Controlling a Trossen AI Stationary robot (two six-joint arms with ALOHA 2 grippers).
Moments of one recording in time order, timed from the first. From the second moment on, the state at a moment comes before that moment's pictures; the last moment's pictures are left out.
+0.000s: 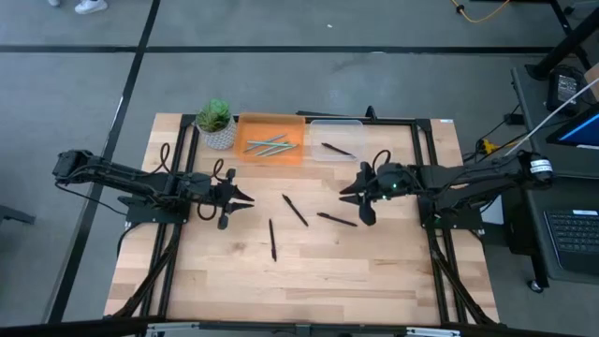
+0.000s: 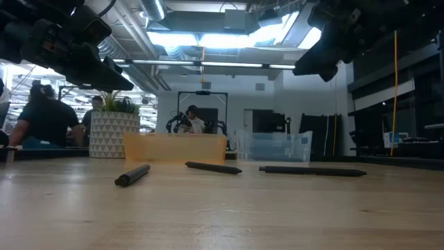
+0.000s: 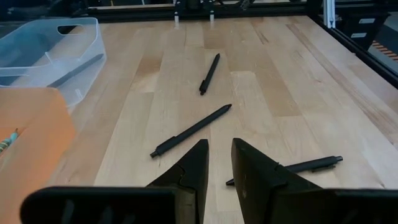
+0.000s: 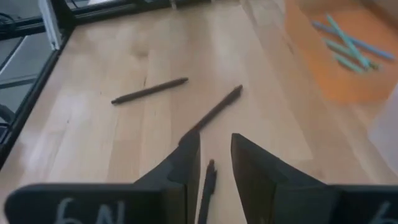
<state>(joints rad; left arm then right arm) -0.08 0.73 0.20 0.17 -0.07 -0.01 0.02 1.07 0.60 -0.04 0.00 0.19</state>
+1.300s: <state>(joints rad) -0.07 0.73 0.20 0.17 -0.01 -0.02 0.27 1.37 0.65 -0.11 0.16 0.55</state>
